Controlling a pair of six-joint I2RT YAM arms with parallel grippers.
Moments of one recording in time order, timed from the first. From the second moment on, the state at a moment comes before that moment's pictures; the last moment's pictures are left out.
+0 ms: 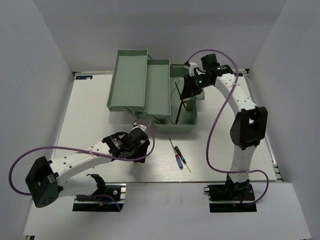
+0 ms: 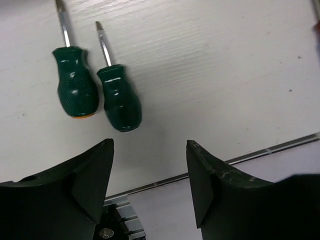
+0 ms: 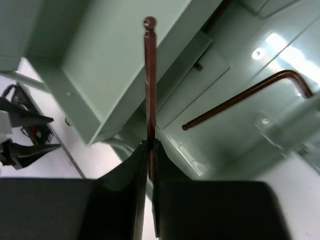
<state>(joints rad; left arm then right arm) -0.93 1.15 0.78 -0.72 -0.18 -0.58 0.27 1.94 1.88 -0.93 -0.72 -0.09</state>
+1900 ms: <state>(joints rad) -0.93 1.28 1.34 -0.52 -0.12 -0.34 0.26 1.40 1.26 -1.04 -0.86 -0.47</state>
